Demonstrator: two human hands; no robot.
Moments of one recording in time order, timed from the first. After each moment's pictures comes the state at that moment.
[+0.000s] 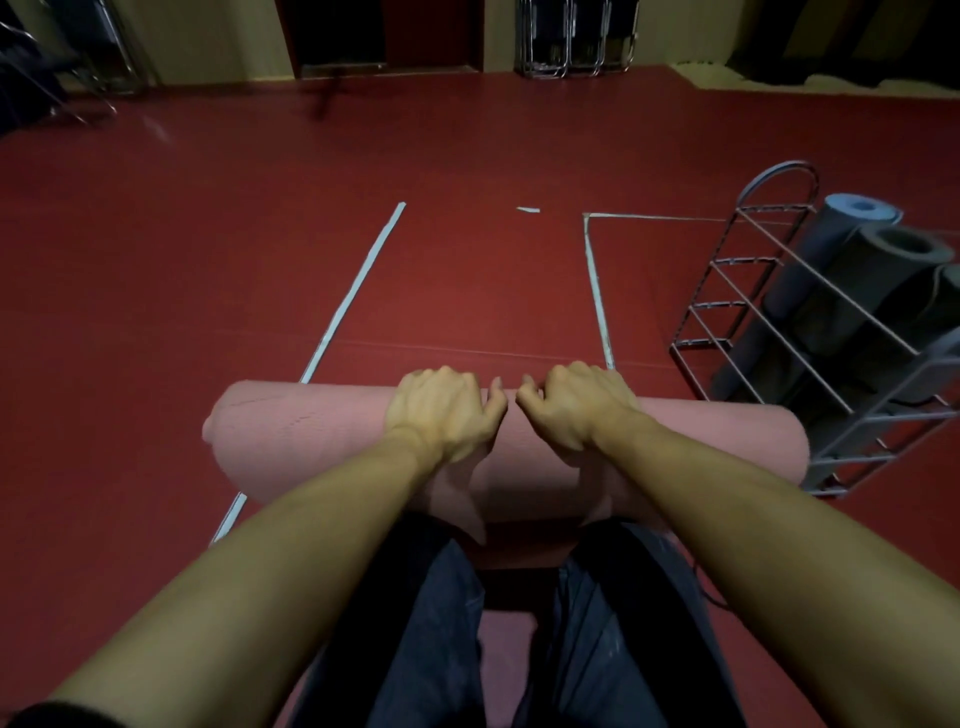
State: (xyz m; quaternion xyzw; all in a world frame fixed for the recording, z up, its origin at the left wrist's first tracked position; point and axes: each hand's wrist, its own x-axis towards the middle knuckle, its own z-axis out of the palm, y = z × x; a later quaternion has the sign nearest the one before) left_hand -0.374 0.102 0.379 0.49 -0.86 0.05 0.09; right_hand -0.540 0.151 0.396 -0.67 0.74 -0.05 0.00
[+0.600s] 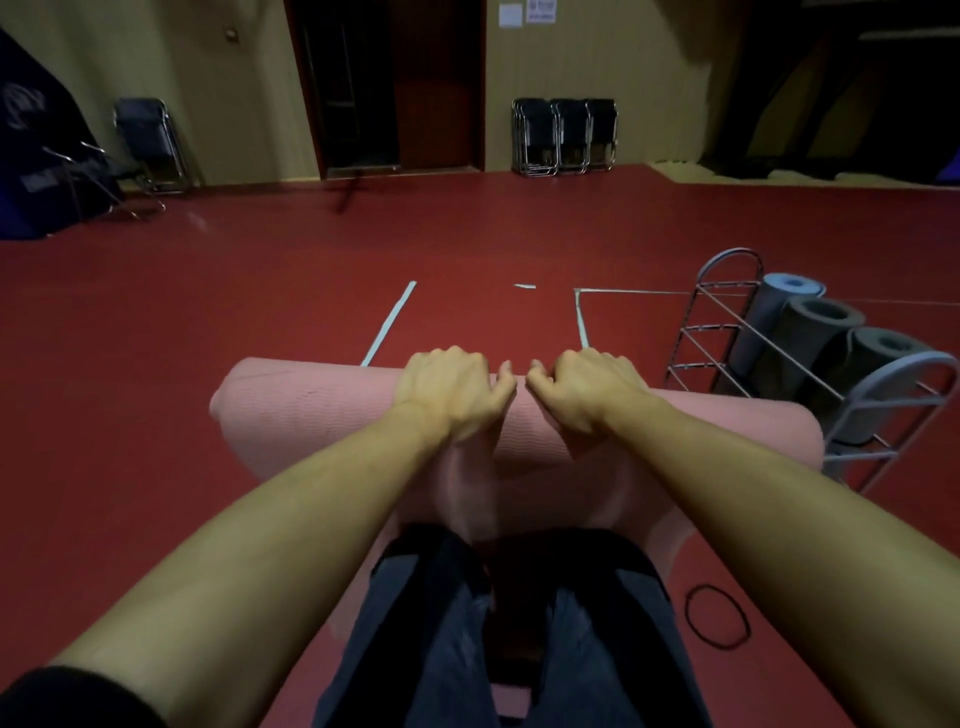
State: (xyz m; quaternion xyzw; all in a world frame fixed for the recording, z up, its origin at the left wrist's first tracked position) left_hand -0.357 0.182 0.512 0.47 -0.86 0.11 0.14; right_hand -0.529 0.229 0.516 -0.66 0.75 -0.09 -0.06
